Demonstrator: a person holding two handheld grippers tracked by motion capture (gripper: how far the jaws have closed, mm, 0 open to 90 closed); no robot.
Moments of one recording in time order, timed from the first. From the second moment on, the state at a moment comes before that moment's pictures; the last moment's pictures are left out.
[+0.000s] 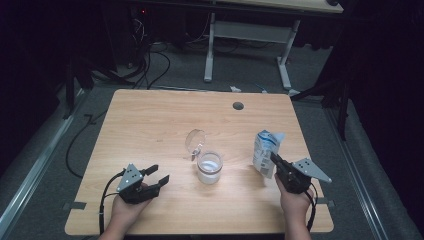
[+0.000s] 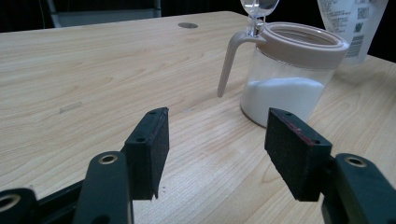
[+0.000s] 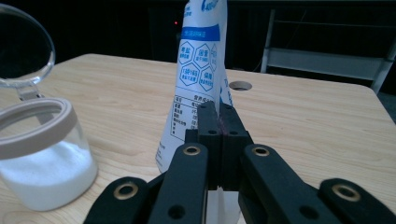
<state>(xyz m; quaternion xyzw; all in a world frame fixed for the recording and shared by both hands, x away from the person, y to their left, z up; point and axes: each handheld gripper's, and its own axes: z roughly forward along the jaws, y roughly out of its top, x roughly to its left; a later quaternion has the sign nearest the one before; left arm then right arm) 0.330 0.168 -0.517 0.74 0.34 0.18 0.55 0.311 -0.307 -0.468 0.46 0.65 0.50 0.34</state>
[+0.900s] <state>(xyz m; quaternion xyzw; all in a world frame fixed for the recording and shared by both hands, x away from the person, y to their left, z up) 0.326 0.174 -0.517 0.74 0.34 0.18 0.55 0.310 -0.333 -0.498 0.49 0.62 0.51 0.34</state>
